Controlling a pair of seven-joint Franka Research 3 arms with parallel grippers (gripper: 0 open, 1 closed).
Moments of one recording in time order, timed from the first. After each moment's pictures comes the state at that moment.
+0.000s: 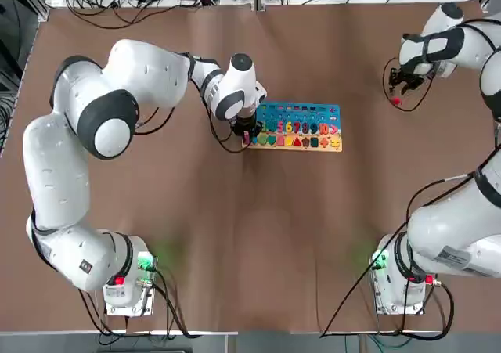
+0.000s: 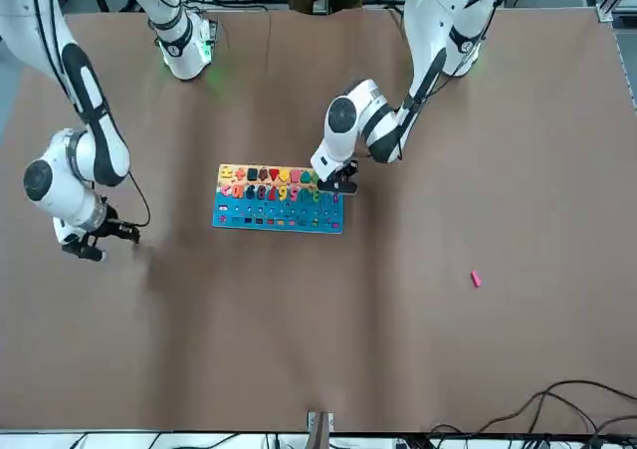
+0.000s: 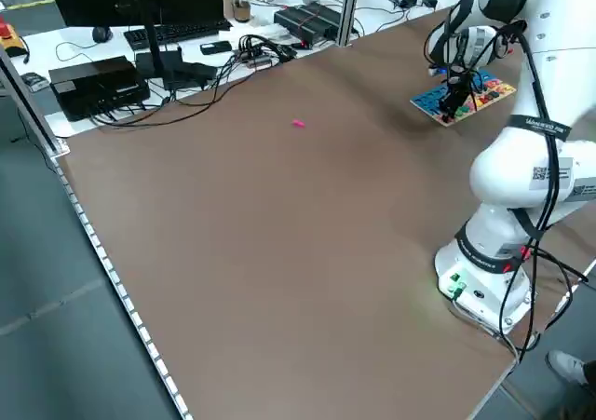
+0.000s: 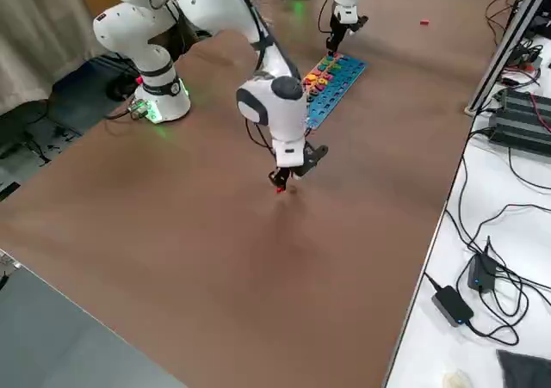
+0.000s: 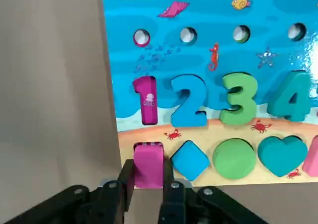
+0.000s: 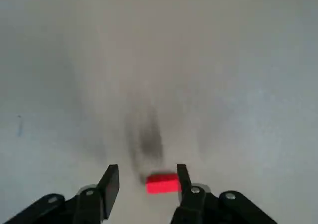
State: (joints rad) left arm -0.54 0.61 -0.34 -1.91 0.14 2.43 -0.85; right arm -0.26 0.44 0.05 -2.13 -0.05 2.58 0.01
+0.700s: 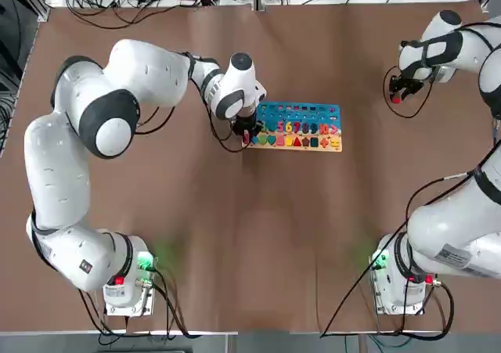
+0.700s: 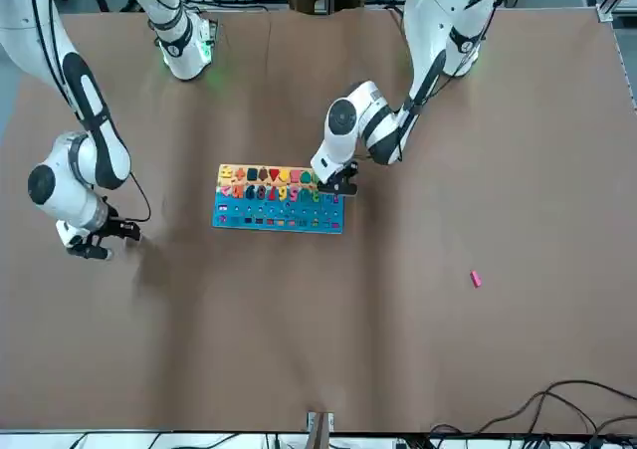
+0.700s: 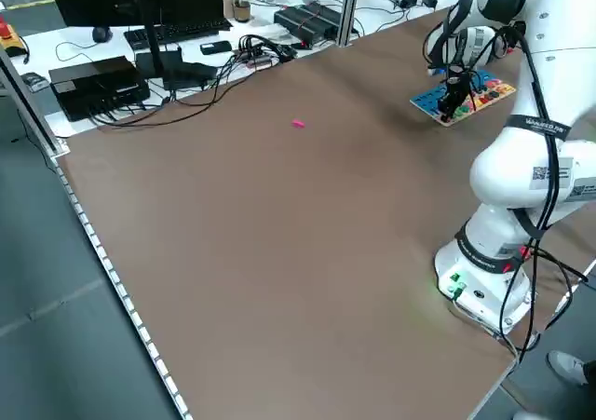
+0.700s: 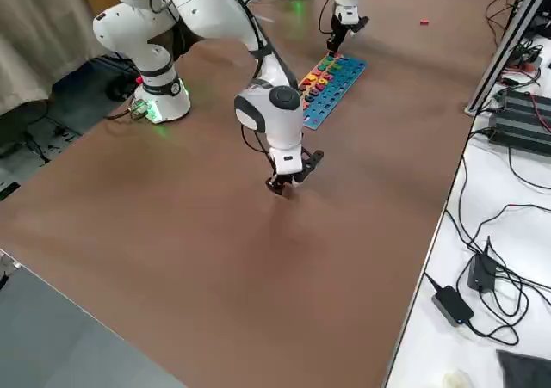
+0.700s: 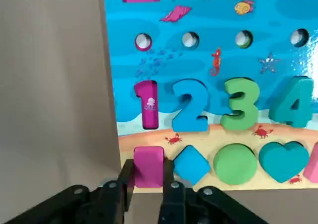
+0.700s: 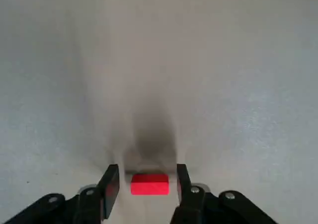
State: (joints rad) left arm -0.54 0.62 -0.33 -1.90 0.14 2.43 -0.85; right arm -0.27 0.47 0.05 -2.13 -0.06 2.57 -0.06
